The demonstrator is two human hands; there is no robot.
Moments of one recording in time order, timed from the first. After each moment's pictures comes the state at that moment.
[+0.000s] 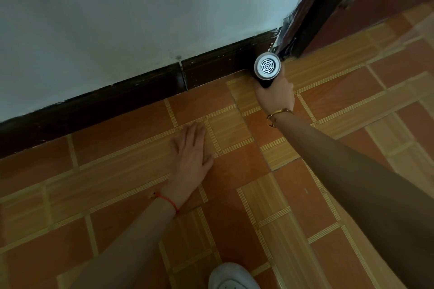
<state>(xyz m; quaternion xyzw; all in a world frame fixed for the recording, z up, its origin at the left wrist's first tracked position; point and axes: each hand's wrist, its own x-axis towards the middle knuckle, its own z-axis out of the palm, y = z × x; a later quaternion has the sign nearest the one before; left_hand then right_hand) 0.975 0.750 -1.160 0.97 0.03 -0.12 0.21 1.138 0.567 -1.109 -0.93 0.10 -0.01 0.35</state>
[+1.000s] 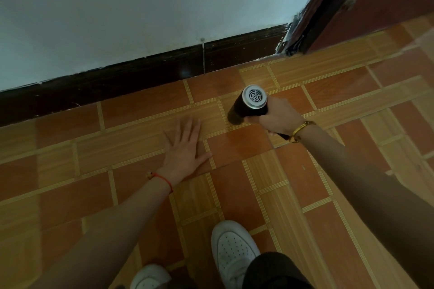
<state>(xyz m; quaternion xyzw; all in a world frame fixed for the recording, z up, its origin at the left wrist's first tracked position) 0.907 0.784 -1.153 0.97 0.04 -0.17 0.15 1.044 0.555 -1.067 -0.92 -0.13 0.26 0.26</state>
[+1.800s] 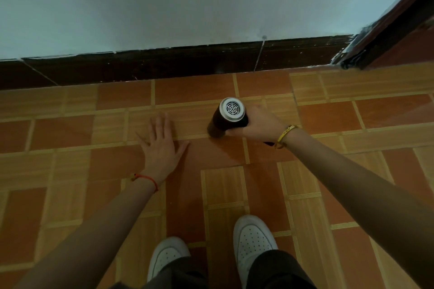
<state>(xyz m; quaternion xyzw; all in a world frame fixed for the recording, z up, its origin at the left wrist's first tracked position) 0.820 0.883 -1.158 0.95 0.28 -0.10 0.12 0.994 0.682 -1.064 -0.86 -0.34 0.32 0.21</state>
